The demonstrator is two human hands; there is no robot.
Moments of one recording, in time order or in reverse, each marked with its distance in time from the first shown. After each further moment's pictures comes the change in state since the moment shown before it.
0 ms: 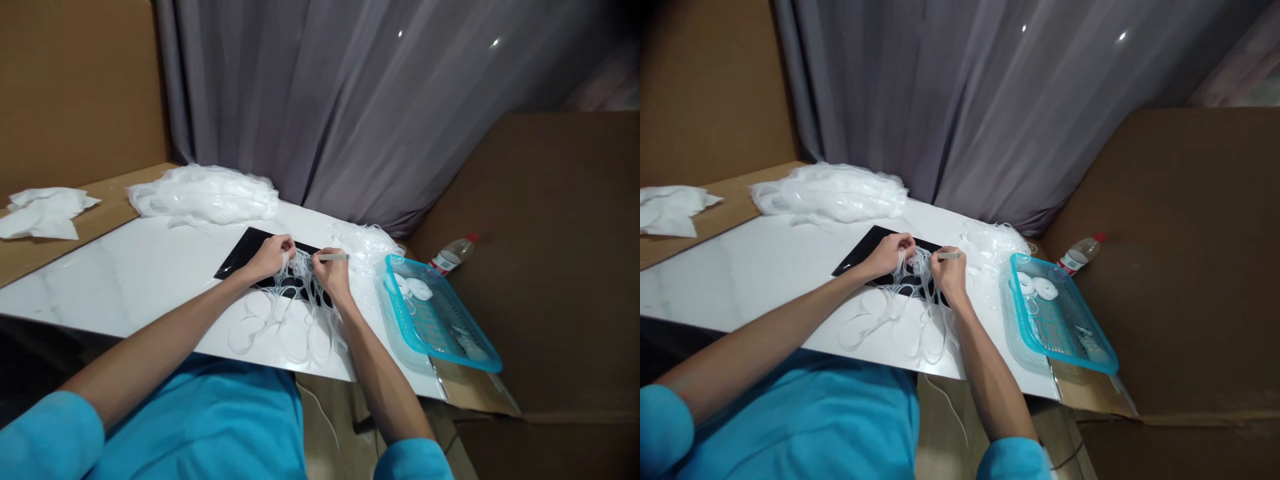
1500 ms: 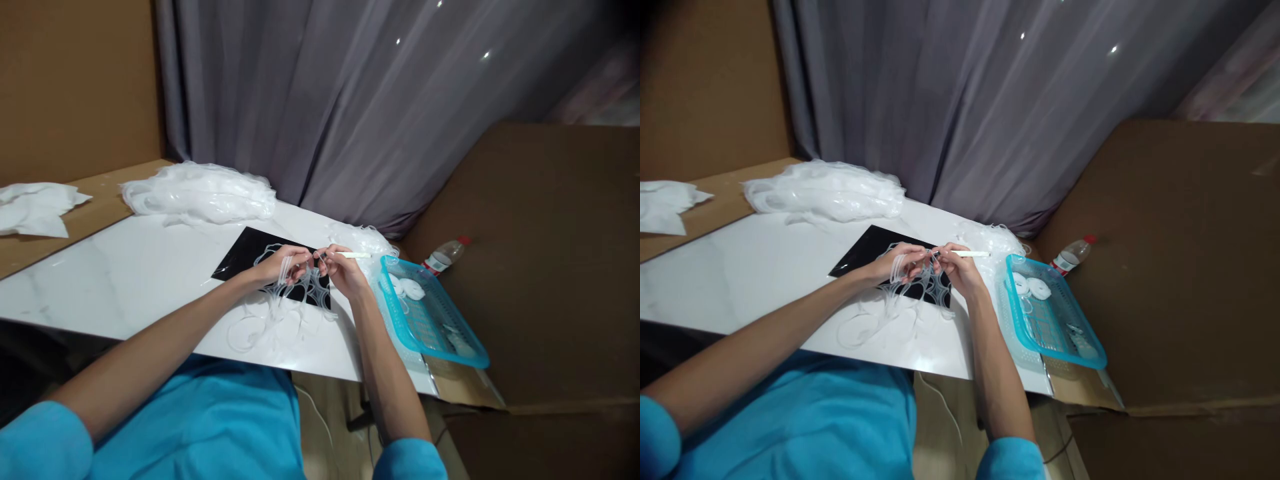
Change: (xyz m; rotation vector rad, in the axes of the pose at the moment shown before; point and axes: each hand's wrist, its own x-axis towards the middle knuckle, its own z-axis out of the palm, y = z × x) left_hand -0.020 0.049 0.015 -0.600 -0.402 -0.183; right_hand 0.002 -0.007 -0.047 0.962 -0.397 0.230
